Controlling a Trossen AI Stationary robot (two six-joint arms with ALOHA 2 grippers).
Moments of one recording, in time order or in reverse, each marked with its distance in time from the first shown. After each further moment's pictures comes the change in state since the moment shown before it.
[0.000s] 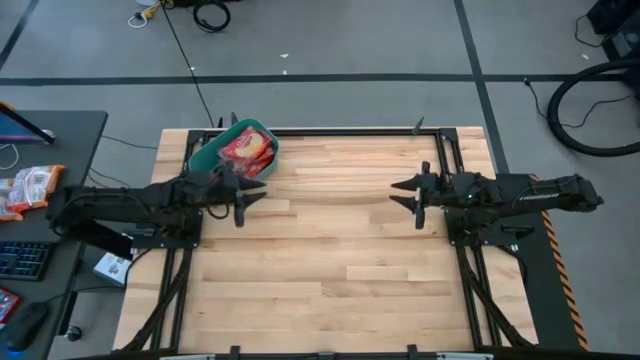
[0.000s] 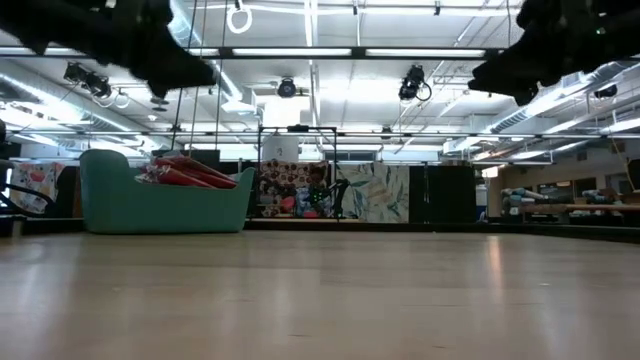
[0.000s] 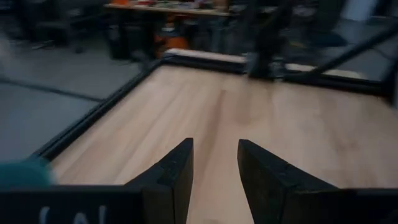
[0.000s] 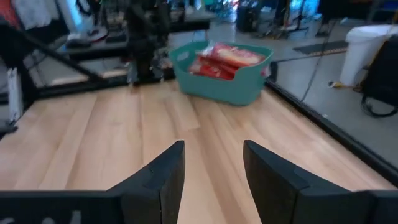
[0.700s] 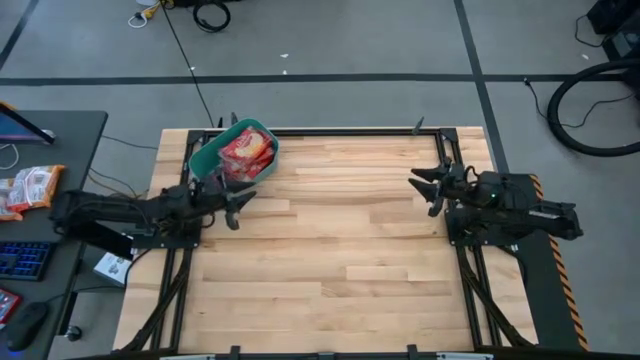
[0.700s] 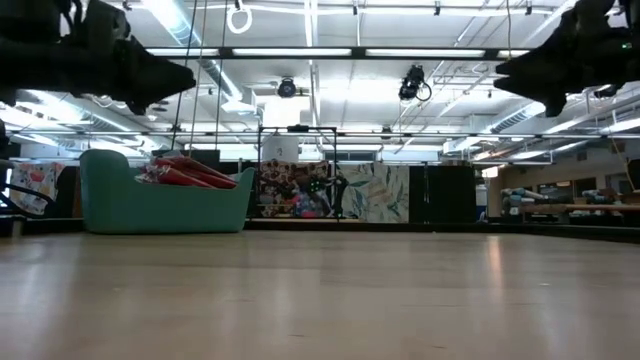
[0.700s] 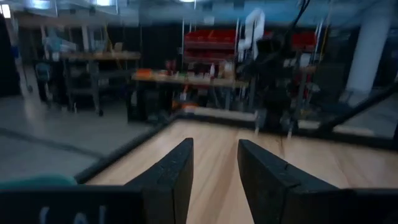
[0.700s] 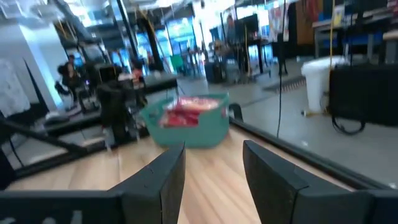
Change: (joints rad) left arm -0.076 -0.227 -0.356 0.444 -0.171 0.058; right arm -0.168 -0.478 -0.147 -0.095 -0.003 0.086
